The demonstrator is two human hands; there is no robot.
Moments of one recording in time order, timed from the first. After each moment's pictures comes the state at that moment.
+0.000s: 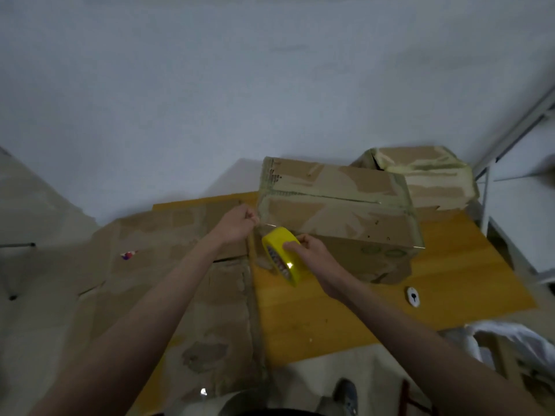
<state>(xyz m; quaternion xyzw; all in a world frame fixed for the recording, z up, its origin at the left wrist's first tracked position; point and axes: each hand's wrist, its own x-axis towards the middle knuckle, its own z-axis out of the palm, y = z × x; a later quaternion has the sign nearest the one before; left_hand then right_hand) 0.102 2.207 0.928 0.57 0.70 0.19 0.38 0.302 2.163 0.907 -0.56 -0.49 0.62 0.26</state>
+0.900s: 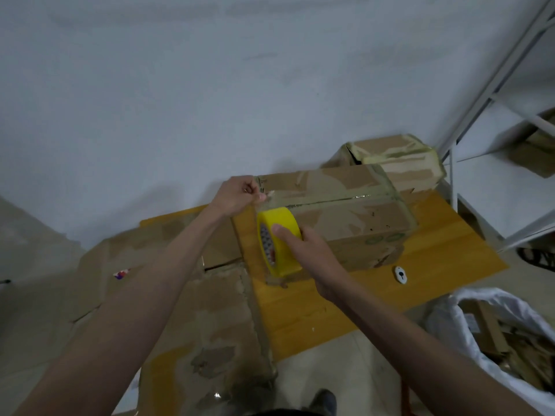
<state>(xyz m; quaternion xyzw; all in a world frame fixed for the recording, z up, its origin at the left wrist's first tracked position) 0.098 2.247 0.965 0.68 0.61 0.25 0.33 0.282 2.102 0.997 -0.55 -0.47 0.60 0.35</state>
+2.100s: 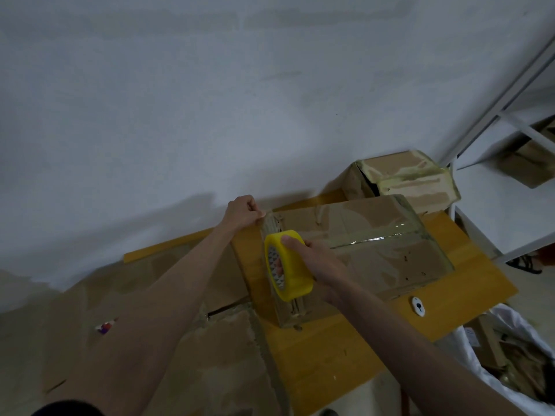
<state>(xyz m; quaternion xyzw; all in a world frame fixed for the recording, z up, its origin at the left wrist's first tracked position) 0.056 2.406 0.875 0.64 0.64 0.19 0.38 0.221 2.239 0.991 -0.62 -0.33 0.64 0.32</state>
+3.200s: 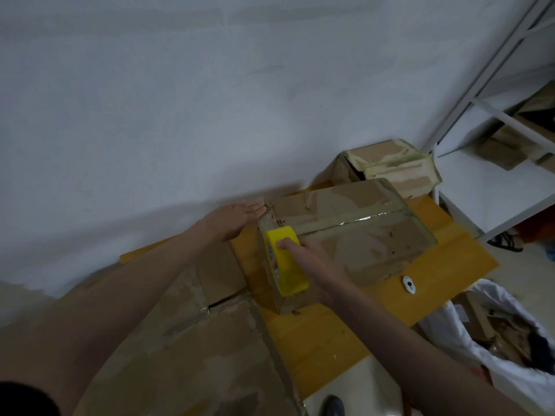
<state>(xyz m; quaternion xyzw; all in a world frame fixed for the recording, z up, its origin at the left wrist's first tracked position) 0.016 2.389 0.854 0.95 0.29 -0.02 0.06 0.209 2.200 0.981 -0.66 -0.33 0.59 0.31</state>
